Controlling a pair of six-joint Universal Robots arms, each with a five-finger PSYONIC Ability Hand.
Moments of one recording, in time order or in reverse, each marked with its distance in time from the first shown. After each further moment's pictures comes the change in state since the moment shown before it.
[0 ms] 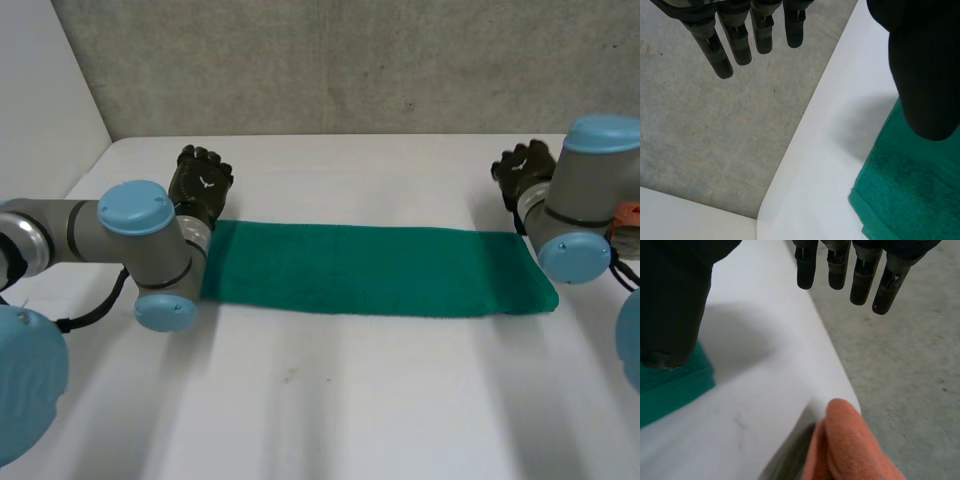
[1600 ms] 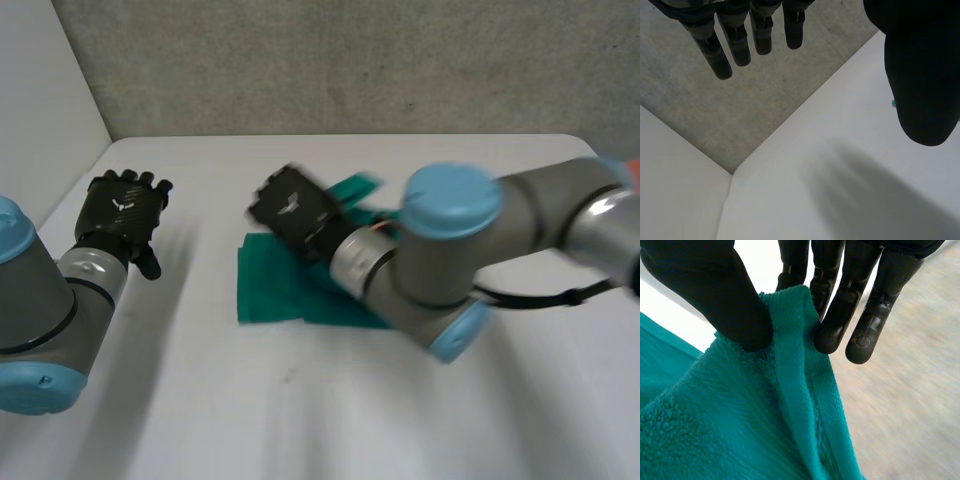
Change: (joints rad) left arm 0.145 0.613 -0.694 -0.013 0.102 -0.352; right arm 0.461 -0.251 0.373 -0.296 -0.445 0.134; left_hand 0.000 0.000 0.000 0.000 0.000; right_hand 0.781 0.954 0.968 0.960 0.931
